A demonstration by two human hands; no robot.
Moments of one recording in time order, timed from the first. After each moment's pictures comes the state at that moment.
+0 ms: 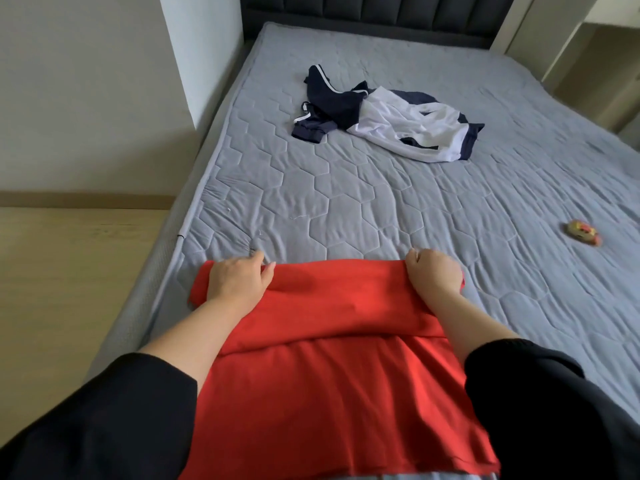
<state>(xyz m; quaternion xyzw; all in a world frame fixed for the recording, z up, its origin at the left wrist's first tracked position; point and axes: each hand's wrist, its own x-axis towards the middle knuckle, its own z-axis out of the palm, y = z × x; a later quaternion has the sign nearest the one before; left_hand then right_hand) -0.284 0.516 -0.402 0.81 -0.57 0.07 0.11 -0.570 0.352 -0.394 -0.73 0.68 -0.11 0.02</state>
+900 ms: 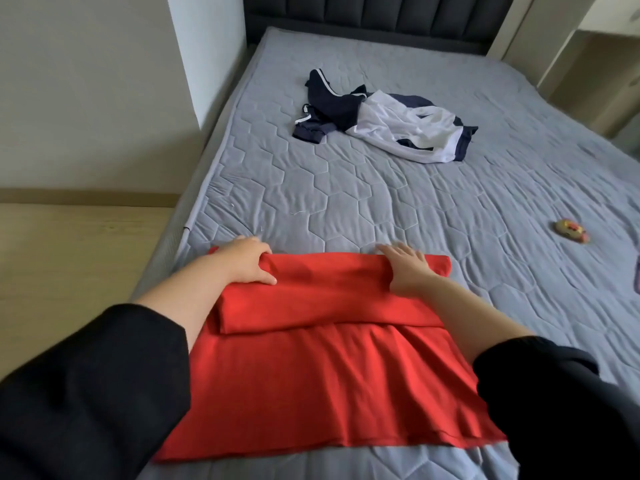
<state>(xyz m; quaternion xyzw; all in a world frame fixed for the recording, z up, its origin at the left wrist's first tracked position) -0.262 0.499 -0.370 0.76 -0.62 -0.17 -0.02 -0.565 0.376 -0.370 -0.87 0.47 0.09 0.12</state>
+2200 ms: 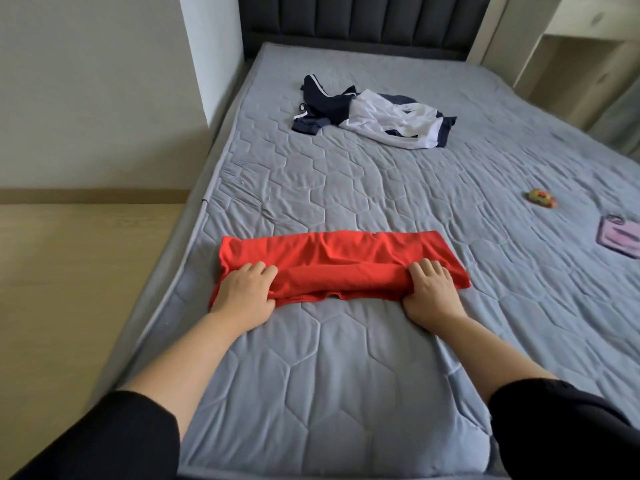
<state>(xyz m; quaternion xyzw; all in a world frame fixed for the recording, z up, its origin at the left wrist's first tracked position) -0.338 0.650 -0.408 0.73 -0.68 0.08 0.06 -0.647 0.519 -0.401 -0.86 0.49 -0.13 -0.03</state>
